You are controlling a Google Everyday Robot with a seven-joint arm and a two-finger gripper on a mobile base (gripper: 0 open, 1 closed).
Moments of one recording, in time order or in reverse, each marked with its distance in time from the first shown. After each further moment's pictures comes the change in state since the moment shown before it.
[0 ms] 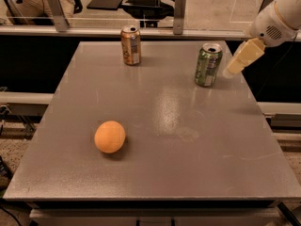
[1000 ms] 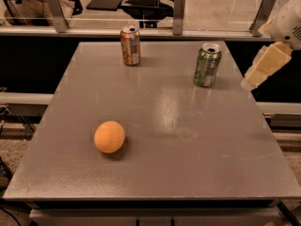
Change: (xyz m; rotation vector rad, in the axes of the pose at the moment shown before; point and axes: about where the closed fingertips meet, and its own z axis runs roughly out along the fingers) arm 0.014 0.056 -0.059 0.028 0.090 -0.092
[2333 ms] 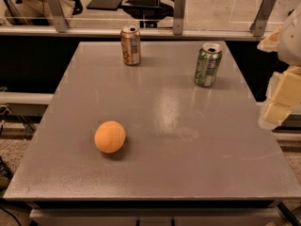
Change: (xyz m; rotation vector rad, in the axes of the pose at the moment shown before) arm 0.005 0.101 -0.047 -0.071 0.171 -0.171
